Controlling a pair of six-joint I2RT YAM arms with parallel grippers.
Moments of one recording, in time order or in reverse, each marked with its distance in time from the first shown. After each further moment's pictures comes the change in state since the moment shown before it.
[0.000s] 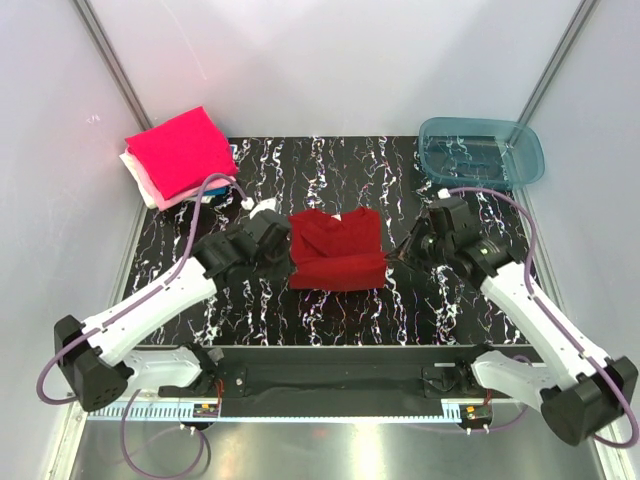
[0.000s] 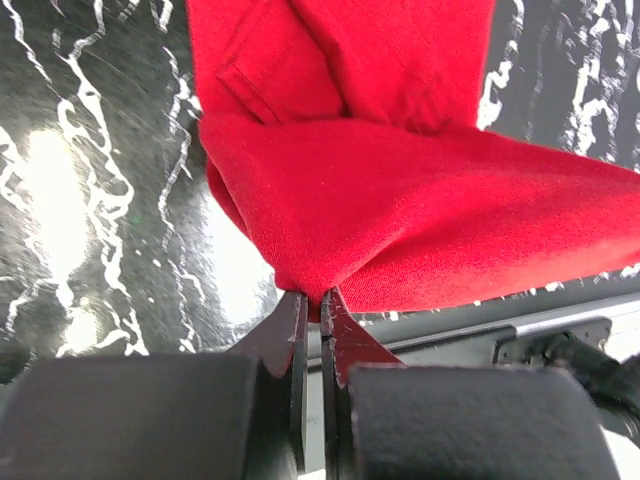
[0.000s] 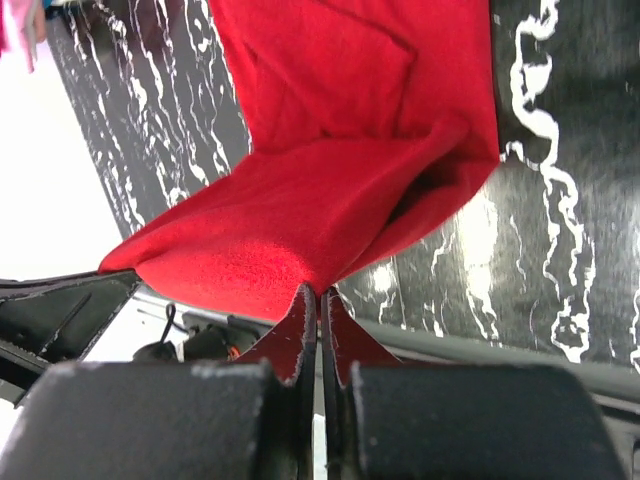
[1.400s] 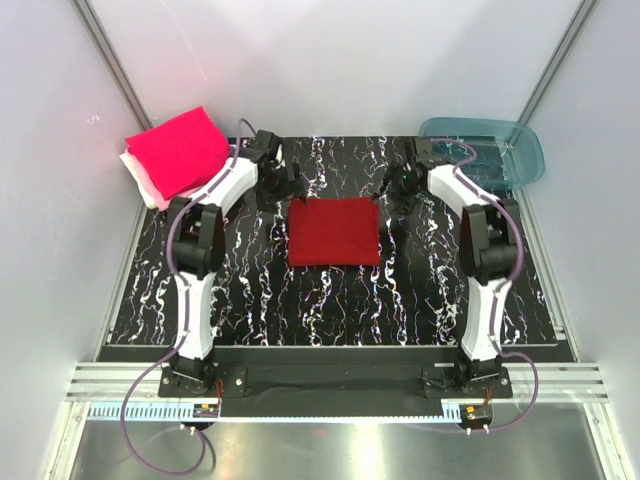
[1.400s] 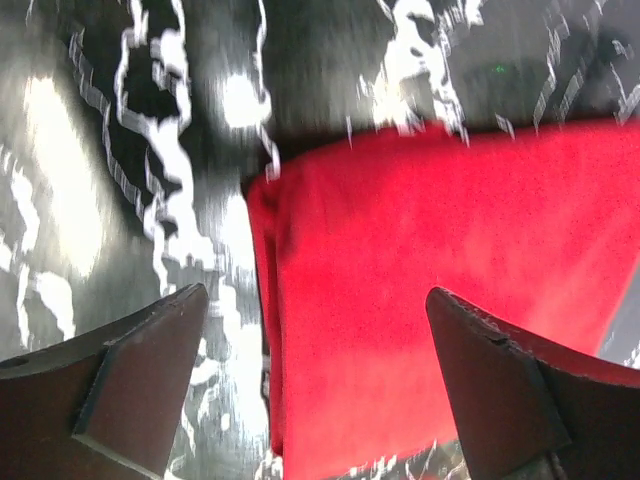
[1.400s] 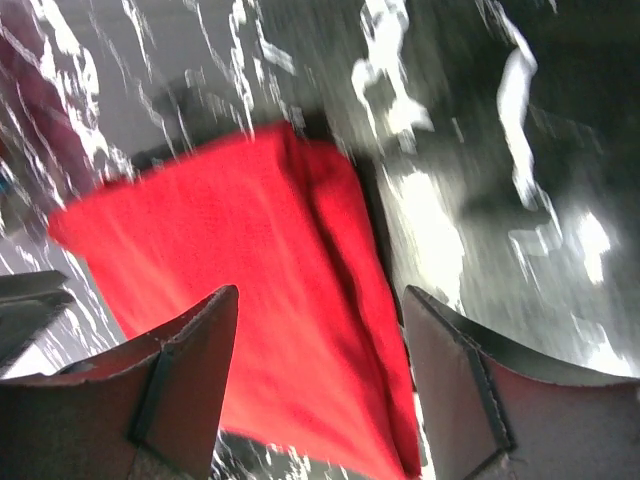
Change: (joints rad) left arm 0.542 1.072 0.809 0.041 0.414 0.431; right arm -0.249 1.103 0.714 0.144 -0.076 -0.233
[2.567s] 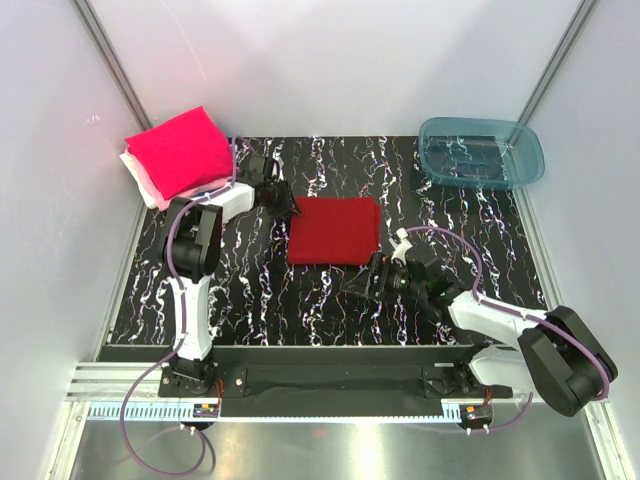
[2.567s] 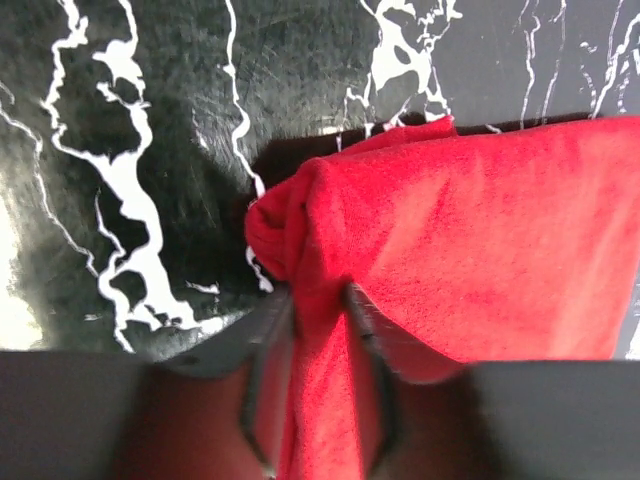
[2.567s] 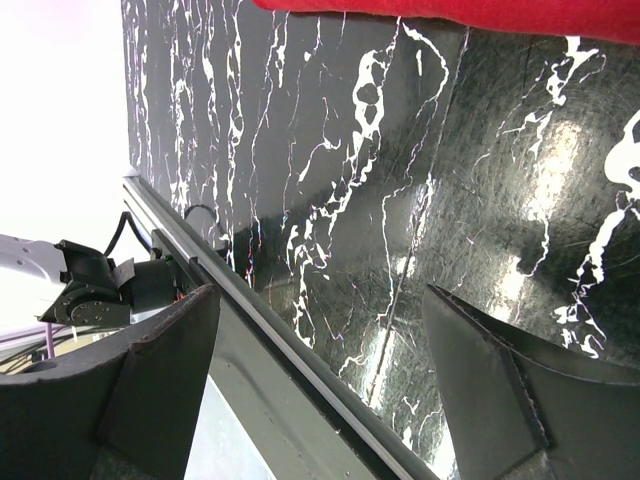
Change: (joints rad) left arm 0.017 -0.094 -0.408 0.513 0.101 -0.034; right arm 0.370 -0.935 -1.323 0.880 -0.161 0.182
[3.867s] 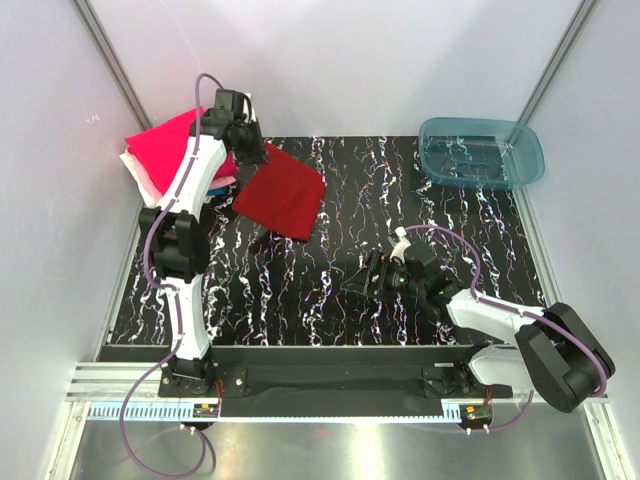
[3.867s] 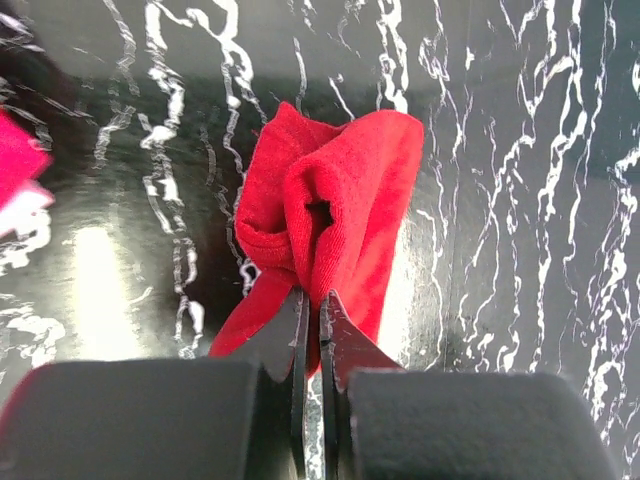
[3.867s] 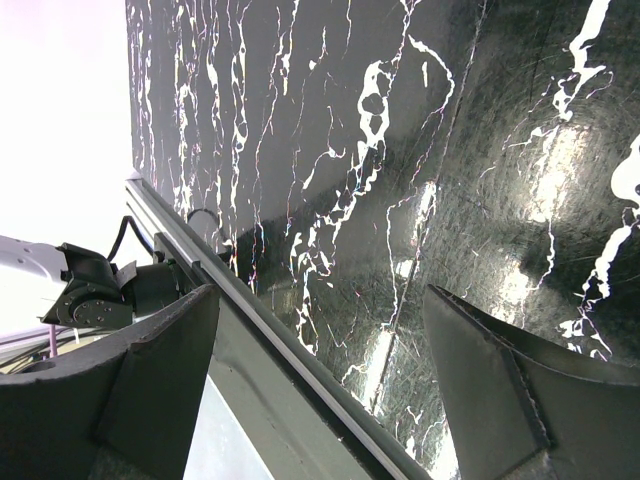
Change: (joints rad) left arm 0.100 -0.034 0.618 -0.556 -0.125 0.150; right arm 0.000 0.024 0.012 0.019 -0.001 0.001
